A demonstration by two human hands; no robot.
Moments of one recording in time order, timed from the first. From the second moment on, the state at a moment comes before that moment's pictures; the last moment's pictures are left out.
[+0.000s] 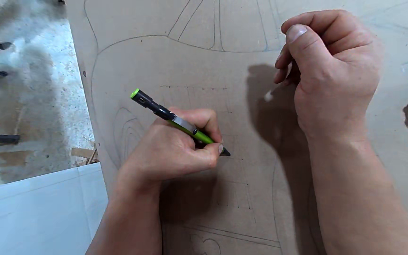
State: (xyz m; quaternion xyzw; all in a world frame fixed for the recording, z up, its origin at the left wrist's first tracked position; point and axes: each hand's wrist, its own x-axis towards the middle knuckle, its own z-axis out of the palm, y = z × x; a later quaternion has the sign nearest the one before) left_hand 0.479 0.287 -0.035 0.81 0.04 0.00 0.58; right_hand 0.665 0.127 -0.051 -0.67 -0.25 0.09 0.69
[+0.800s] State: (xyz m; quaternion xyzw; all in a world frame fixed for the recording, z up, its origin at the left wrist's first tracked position) left_hand 0.478 0.283 -0.038 0.81 0.10 0.07 0.57; right_hand 0.662 0.125 -0.049 -0.68 -0.23 0.10 0.69
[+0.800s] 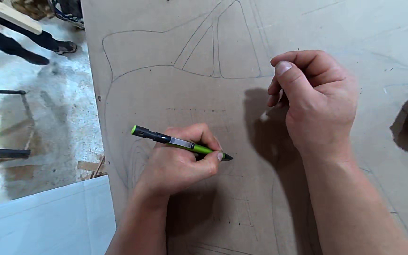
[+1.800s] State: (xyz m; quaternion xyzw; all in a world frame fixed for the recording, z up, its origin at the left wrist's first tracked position) left_hand 0.496 0.258 -0.040 0.73 0.35 0.25 0.53; right_hand 0.661 0.124 -0.049 -0.69 -0.24 0.10 0.68
